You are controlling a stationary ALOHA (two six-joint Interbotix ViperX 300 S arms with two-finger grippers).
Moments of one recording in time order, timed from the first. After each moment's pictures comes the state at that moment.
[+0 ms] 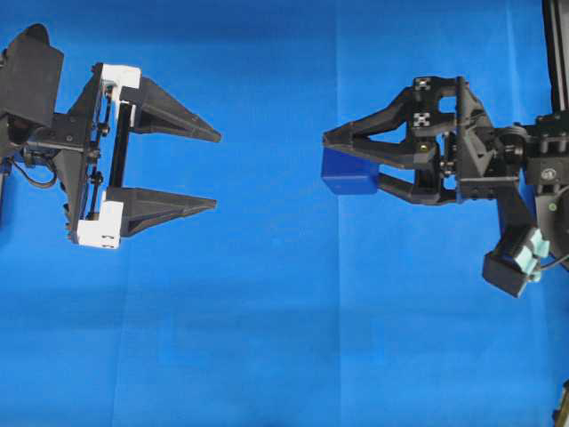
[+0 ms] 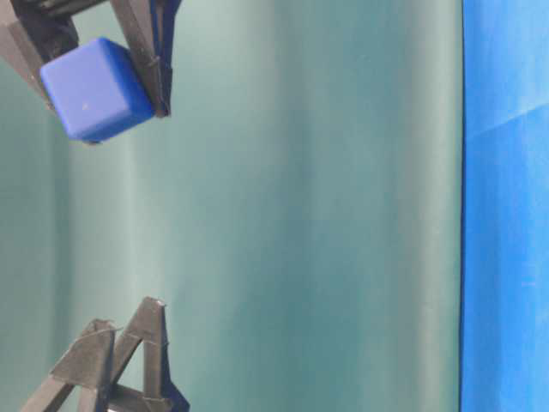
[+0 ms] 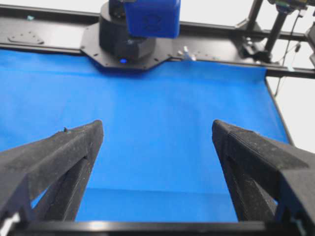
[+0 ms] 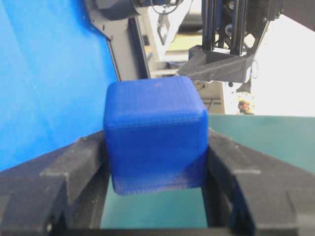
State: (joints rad) left arm -0.05 -0.49 0.76 0.00 -0.16 -0.11; right arm 0.08 -0.50 0.67 -0.85 0.11 -0.35
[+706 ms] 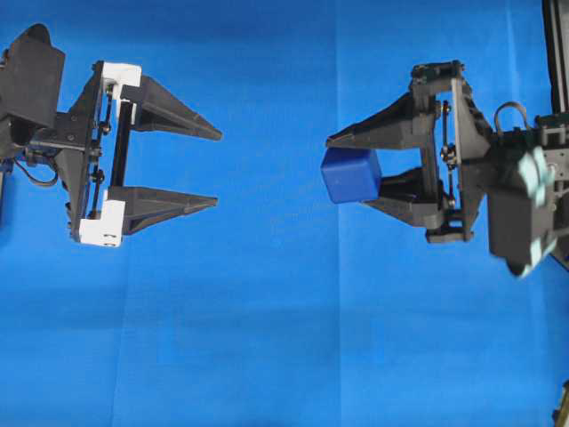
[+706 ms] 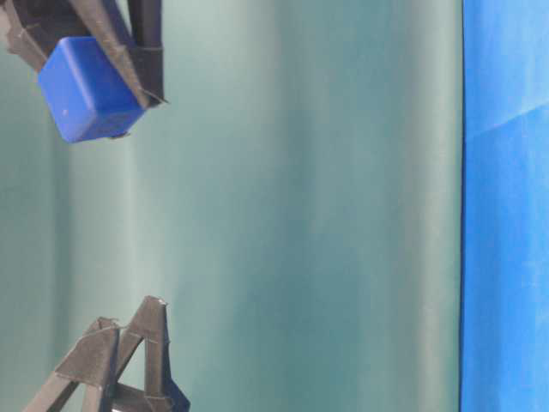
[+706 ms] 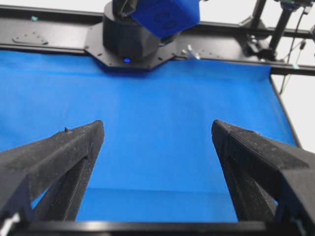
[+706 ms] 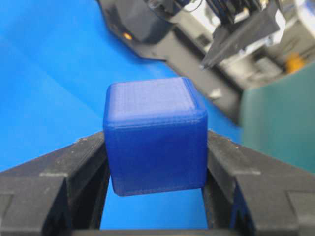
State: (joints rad) left arm -0.05 -0.48 0.76 0.00 -0.16 -0.09; right arm 0.08 -0.50 0.67 -0.59 0.11 0.11
